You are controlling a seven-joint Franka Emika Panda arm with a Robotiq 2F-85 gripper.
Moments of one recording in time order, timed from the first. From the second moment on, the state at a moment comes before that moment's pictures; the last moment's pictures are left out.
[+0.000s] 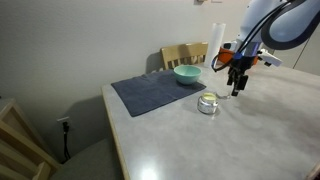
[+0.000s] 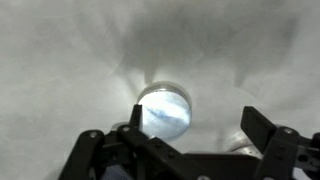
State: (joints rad) arm 0.01 0.46 0.20 -2.20 -0.16 2.70 -0.57
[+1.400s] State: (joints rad) arm 0.04 0.62 0.16 -2.06 -0.24 2.77 -0.44
